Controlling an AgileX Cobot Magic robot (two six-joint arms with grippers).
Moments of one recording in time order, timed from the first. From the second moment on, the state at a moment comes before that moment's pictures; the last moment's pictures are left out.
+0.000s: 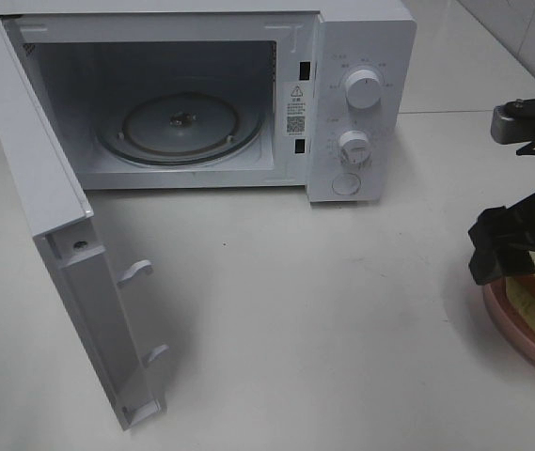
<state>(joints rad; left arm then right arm) 0.06 0.00 -0.50 -0.18 1.05 0.11 0.20 1.36 -0.72 -0.03 0.62 0.04</state>
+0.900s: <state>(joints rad) 0.06 0.00 -0.50 -0.18 1.05 0.11 0.20 1.60 -0.72 -0.01 0.63 0.01</state>
